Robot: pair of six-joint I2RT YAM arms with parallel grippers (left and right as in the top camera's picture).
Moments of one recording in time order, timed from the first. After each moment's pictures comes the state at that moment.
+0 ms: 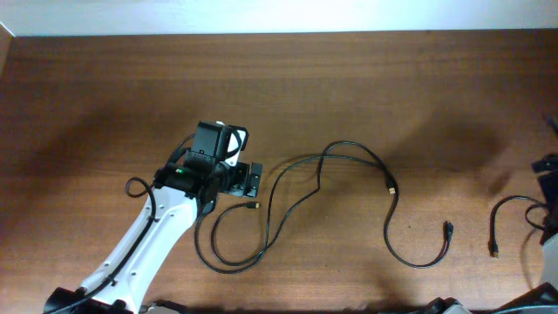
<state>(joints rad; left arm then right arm) -0.30 1.40 0.93 -0.61 0.05 -0.07 -0.85 1.35 0.77 -0.11 -0.27 0.47</state>
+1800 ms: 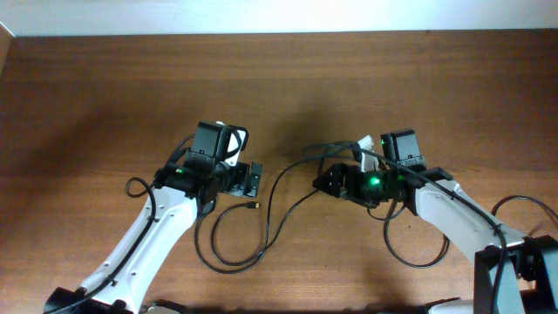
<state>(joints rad) -0.30 1.40 0.93 -0.61 0.05 -0.07 0.22 1.56 0.78 -0.32 -0.78 0.47</state>
